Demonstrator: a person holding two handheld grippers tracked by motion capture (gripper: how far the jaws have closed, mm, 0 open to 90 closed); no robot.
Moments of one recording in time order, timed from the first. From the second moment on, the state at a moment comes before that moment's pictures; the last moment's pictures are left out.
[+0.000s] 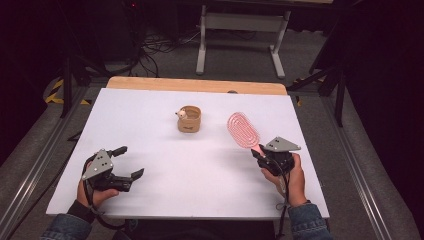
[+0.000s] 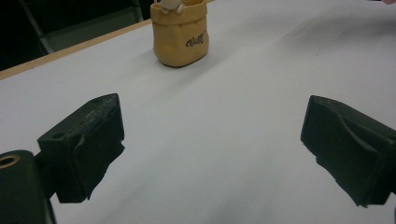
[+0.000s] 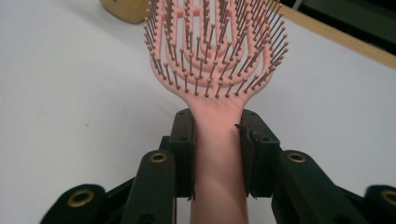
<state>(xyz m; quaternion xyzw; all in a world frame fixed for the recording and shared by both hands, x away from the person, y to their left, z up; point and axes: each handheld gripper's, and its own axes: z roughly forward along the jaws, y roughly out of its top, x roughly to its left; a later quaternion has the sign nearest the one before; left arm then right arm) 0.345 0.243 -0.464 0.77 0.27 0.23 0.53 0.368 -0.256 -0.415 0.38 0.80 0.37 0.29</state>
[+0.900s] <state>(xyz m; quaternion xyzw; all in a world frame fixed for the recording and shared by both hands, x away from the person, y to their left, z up) 0.365 0.206 -0.443 0.76 0.26 0.16 0.57 0.349 -0.216 -0.413 0.33 0.74 0.45 0.37</state>
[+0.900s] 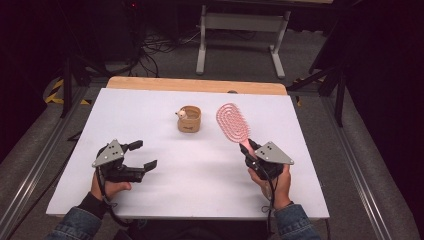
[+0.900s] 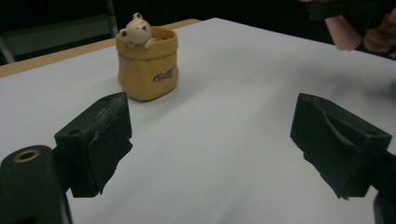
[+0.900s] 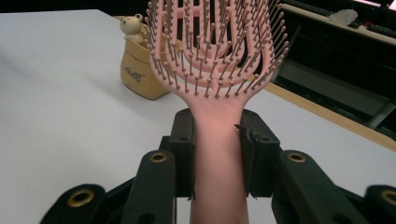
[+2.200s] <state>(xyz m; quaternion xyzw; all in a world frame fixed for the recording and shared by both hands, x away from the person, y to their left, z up) 0.386 0.118 -0.433 0.70 0.25 0.03 0.67 0.325 -0.119 -0.445 0.21 0.78 0.45 0.38</state>
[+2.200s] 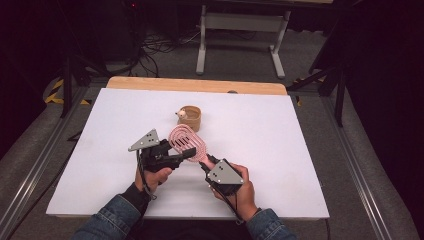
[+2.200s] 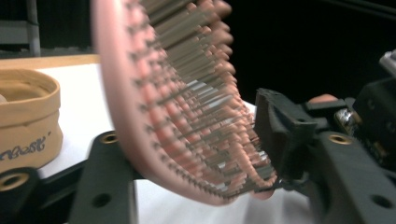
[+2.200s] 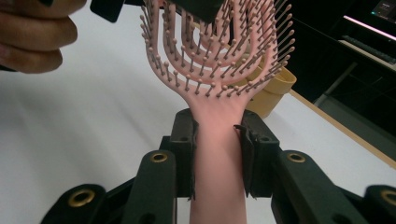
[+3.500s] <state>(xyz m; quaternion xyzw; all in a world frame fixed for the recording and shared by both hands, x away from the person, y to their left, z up) 0.375 0.168 -0.402 0.69 0.22 0.11 0.68 0.327 -0.152 -0.445 0.22 0.77 0.49 0.35</state>
